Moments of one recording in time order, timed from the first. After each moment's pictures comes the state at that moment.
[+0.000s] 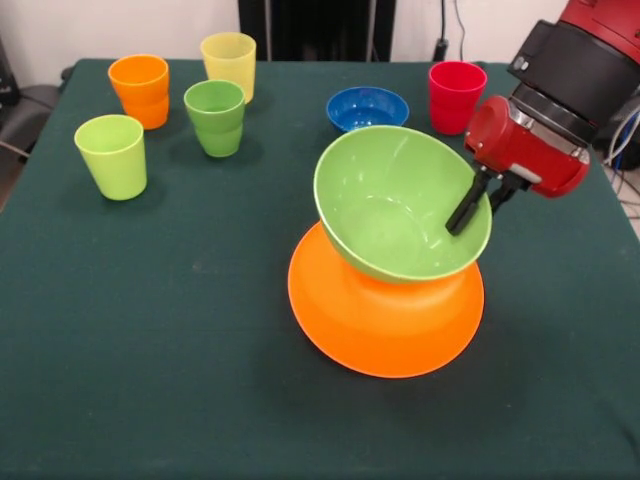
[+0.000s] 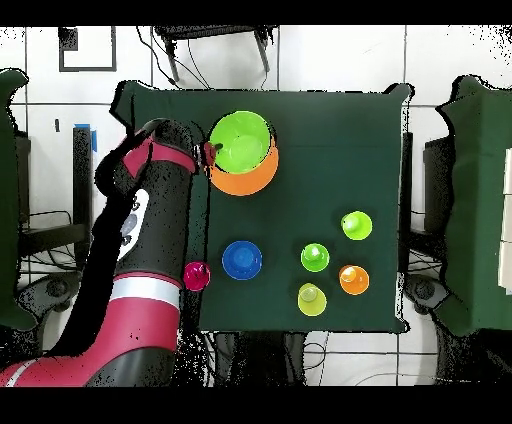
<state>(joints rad) 0.28 -0.28 -0.29 1.00 -0.47 0.70 2.21</state>
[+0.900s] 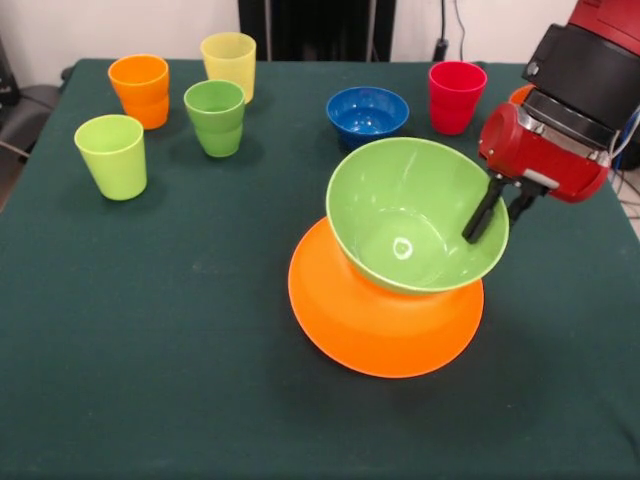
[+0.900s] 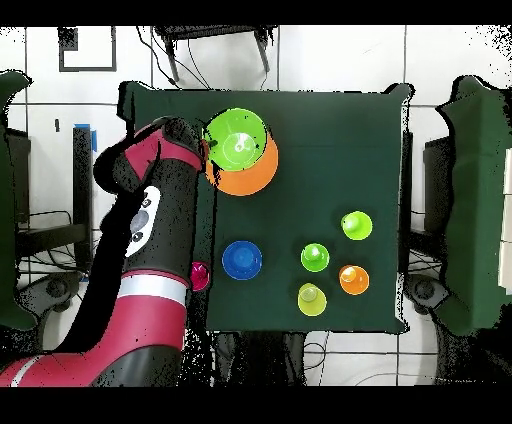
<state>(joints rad) 0.27 -0.27 -0.29 1.00 -0.35 0.66 2.21</state>
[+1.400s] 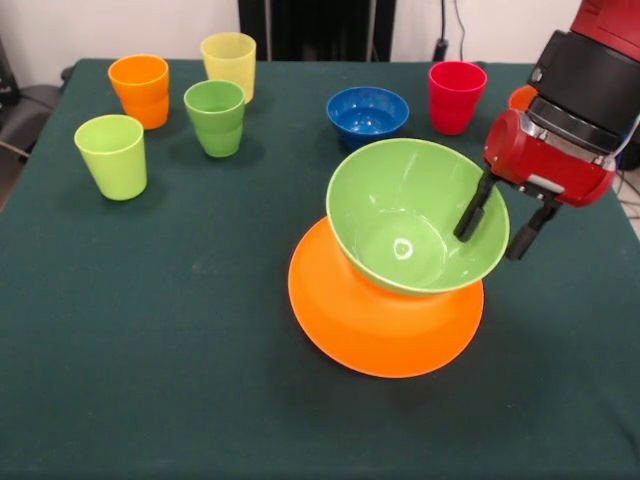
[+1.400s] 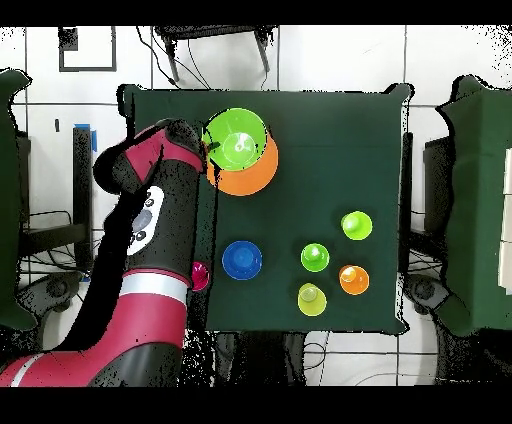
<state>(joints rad) 0.27 -0.27 -0.29 1.00 -0.31 0.65 2.21</state>
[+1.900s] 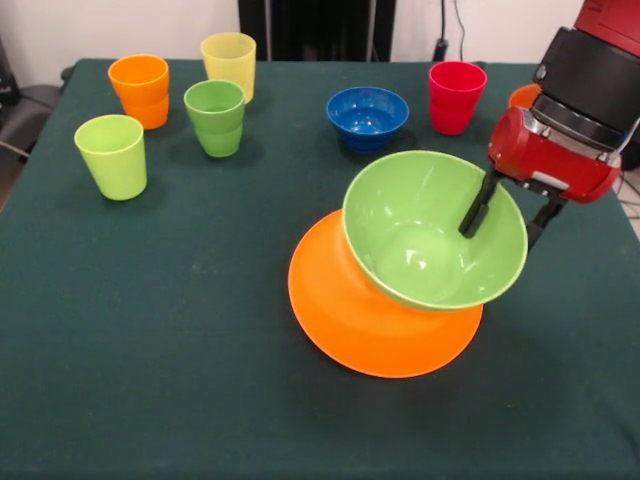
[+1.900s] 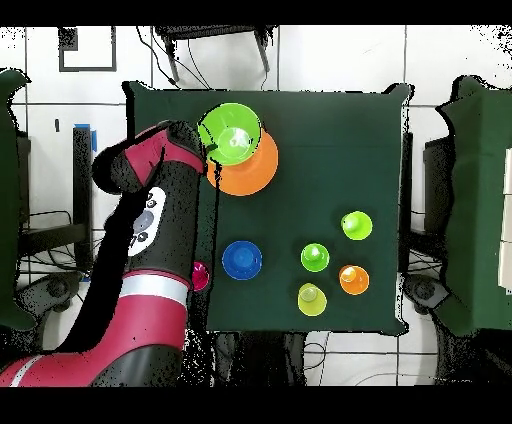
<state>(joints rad) 0.27 -0.28 -0.29 1.02 -0.27 0.65 2.21</state>
